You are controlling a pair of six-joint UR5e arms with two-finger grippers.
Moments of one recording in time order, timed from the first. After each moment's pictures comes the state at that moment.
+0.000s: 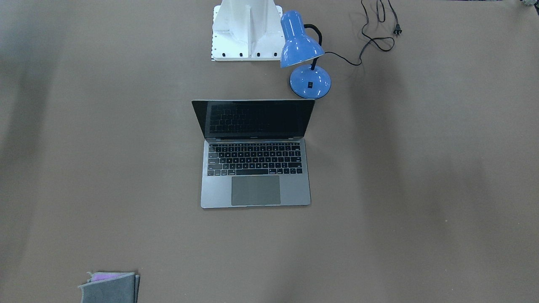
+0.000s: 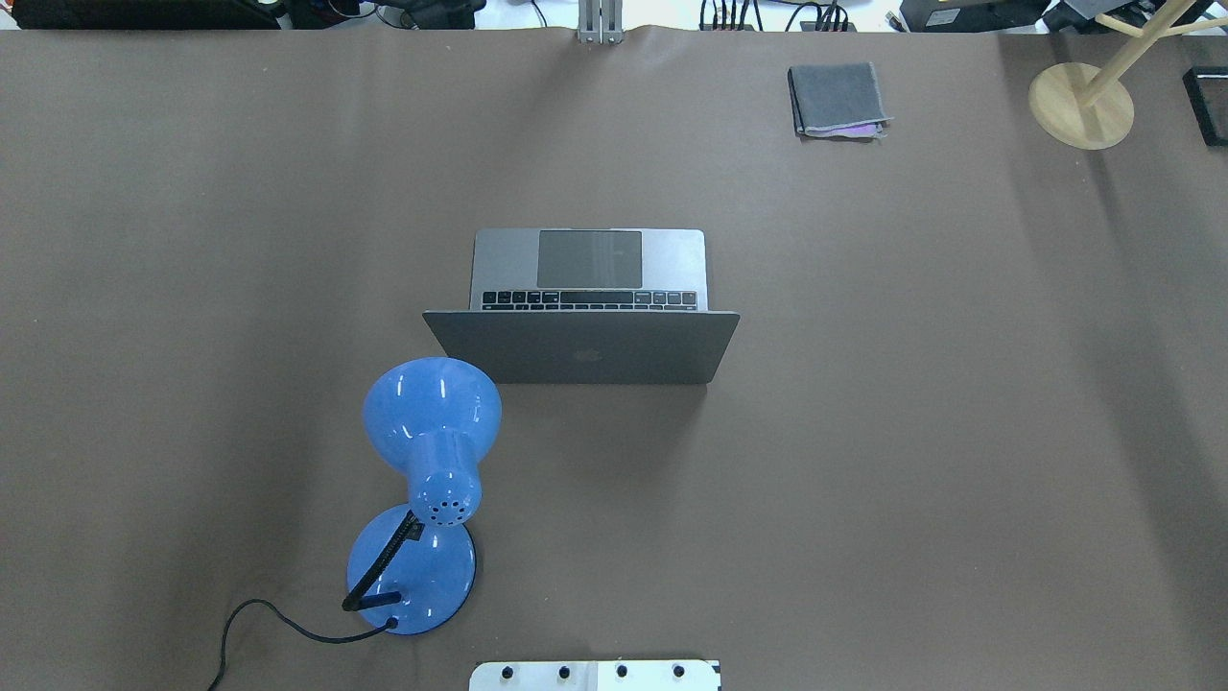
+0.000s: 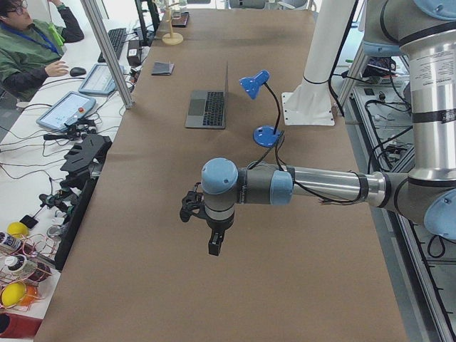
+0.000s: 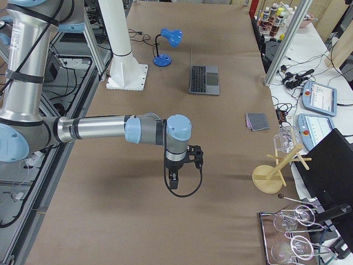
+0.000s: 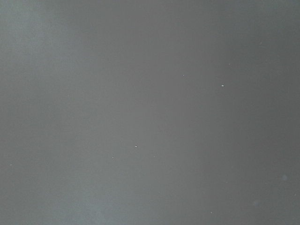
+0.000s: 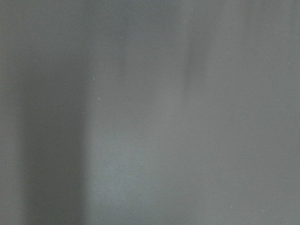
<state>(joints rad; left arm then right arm) -1.60 -1.39 -1.84 -1.51 -2.30 0.20 1.53 -1.80 1.90 -1.73 2.22 -0.13</state>
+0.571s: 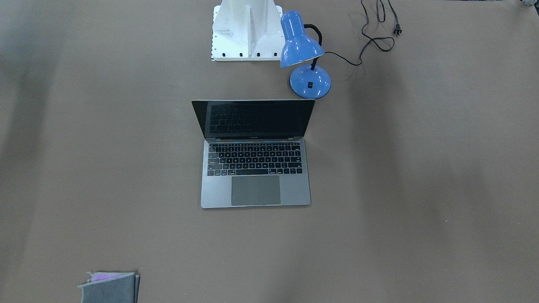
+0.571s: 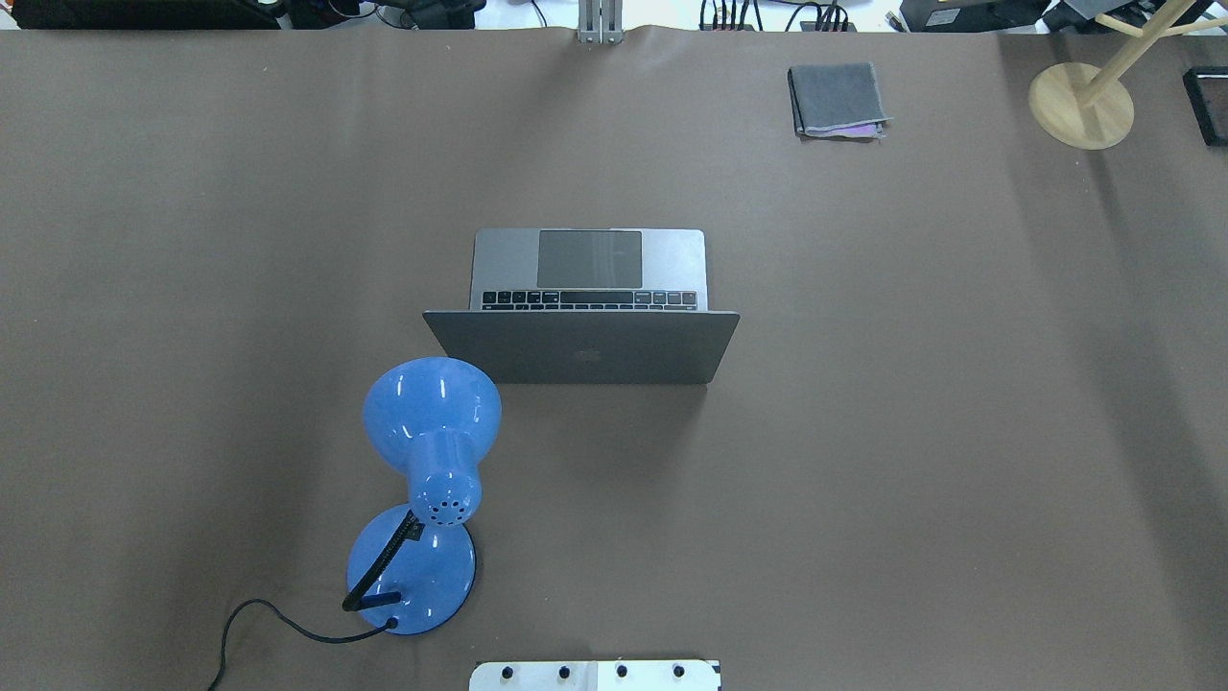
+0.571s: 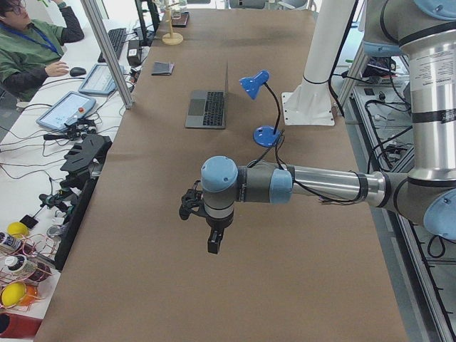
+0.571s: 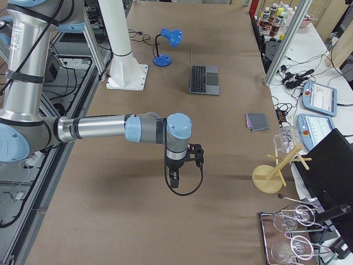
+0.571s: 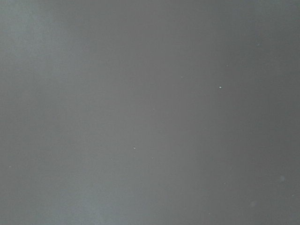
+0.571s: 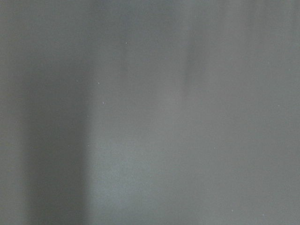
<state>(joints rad) -1.60 -1.39 -1.85 -1.51 -2.30 0.20 1.53 -1.80 1.92 -1.73 2.22 -0.13</state>
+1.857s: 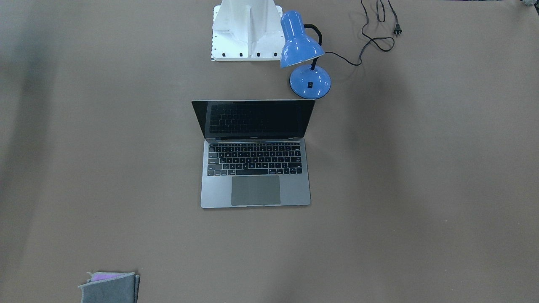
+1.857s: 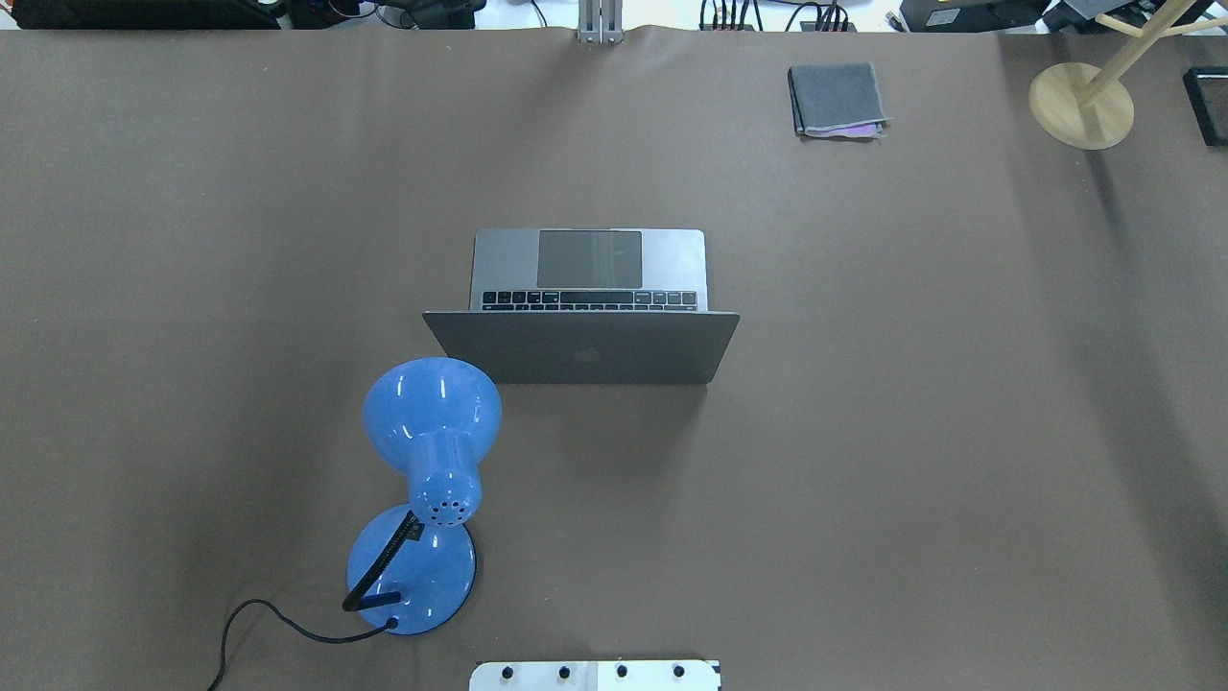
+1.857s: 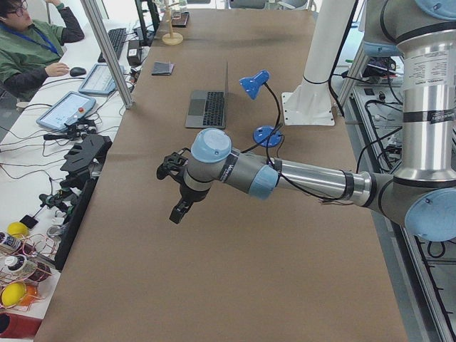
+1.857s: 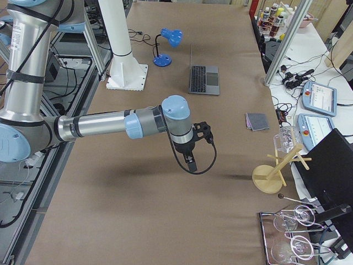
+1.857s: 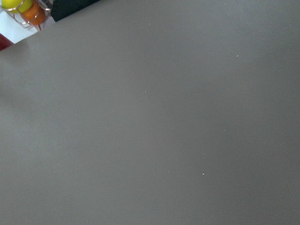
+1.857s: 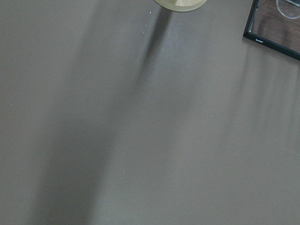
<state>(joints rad) -1.60 -1.48 -1.82 -1.88 -2.30 0.17 1.53 -1.80 1.95 -1.44 2.23 -0.13</state>
